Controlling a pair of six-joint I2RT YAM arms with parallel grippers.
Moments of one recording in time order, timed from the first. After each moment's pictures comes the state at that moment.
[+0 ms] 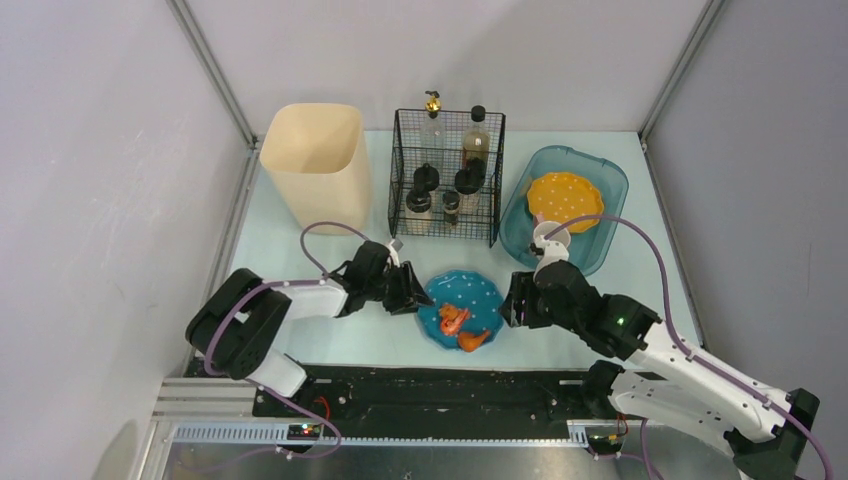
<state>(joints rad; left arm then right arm) -0.60 1.51 0.52 0.16 0.40 -0.88 0.89 0.75 0.73 -0.71 0.19 0.69</state>
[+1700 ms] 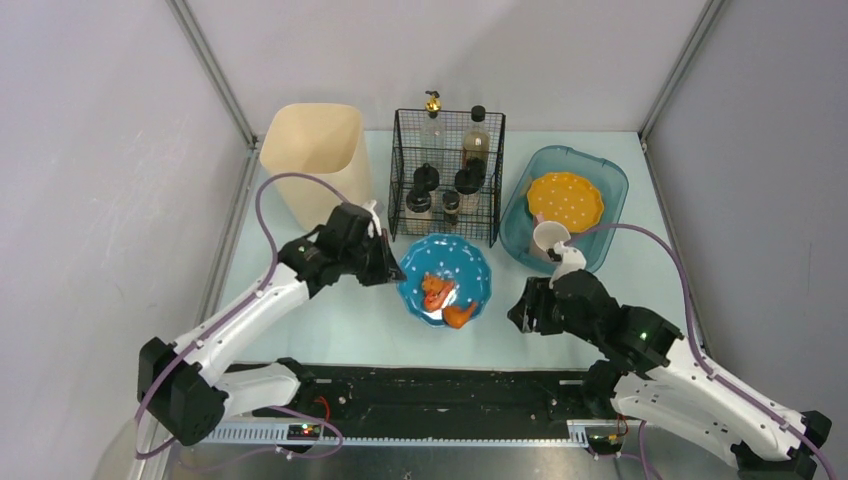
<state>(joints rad) -0.60 1.14 0.92 -0.63 0.19 -0.72 0.89 0.61 0.70 -0.78 0.19 0.73</state>
